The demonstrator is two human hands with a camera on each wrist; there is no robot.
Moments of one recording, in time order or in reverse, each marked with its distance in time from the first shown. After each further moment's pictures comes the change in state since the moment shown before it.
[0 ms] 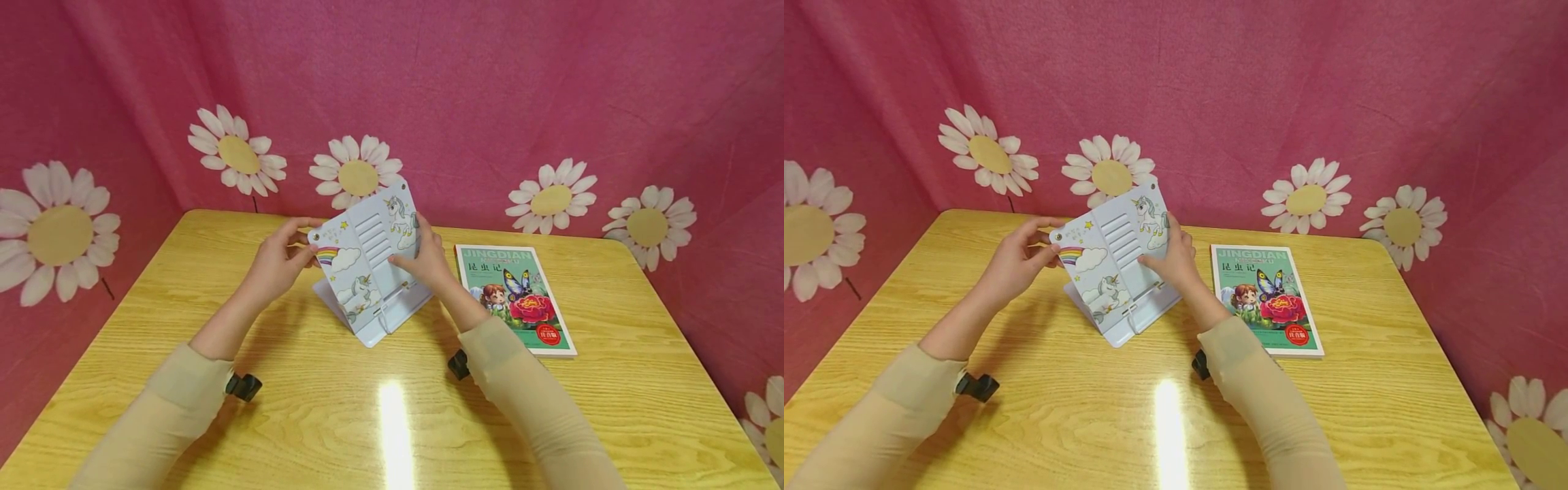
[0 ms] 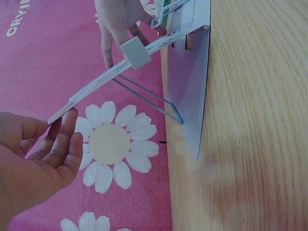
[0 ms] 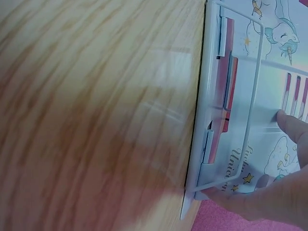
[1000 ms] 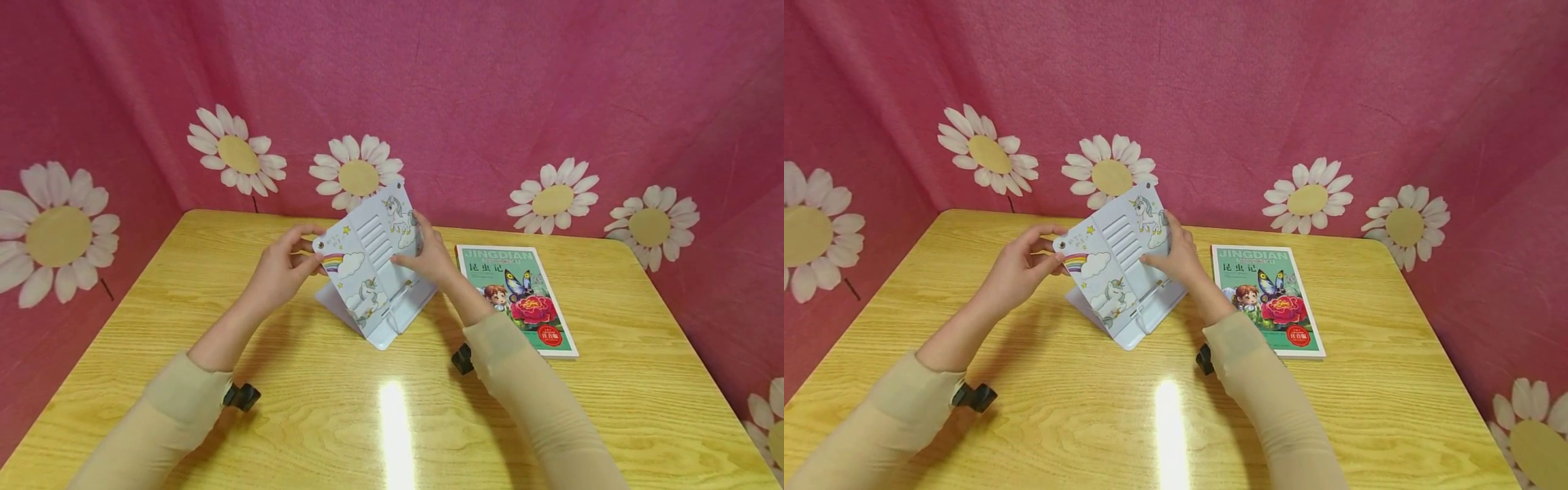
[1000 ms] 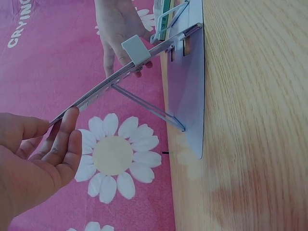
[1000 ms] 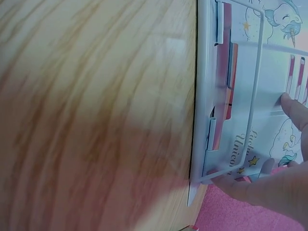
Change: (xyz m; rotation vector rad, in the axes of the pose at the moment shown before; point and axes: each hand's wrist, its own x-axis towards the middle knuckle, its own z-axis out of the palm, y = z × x) left_hand -0.009 0.006 0.006 -0.047 -0.031 -0.003; right_hand 0.011 0.008 -0.007 0.009 -0.081 -0.039
